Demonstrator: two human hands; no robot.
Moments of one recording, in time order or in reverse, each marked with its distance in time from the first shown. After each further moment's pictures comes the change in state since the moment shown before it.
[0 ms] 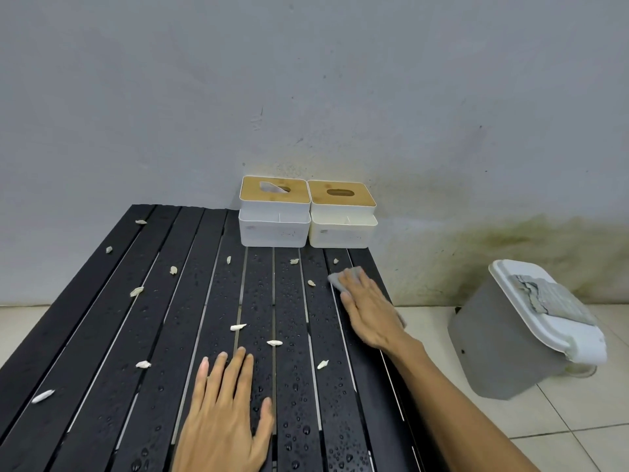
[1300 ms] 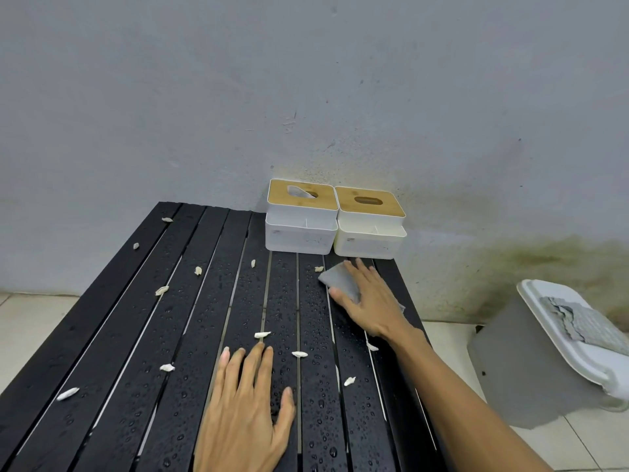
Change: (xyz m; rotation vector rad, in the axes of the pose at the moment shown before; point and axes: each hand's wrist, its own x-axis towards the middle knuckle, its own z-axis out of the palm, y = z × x) left_hand 0.021 -0.007 -0.004 -0.017 0.060 -0.070; right_hand 0.056 -0.030 0.006 0.036 -0.009 0.028
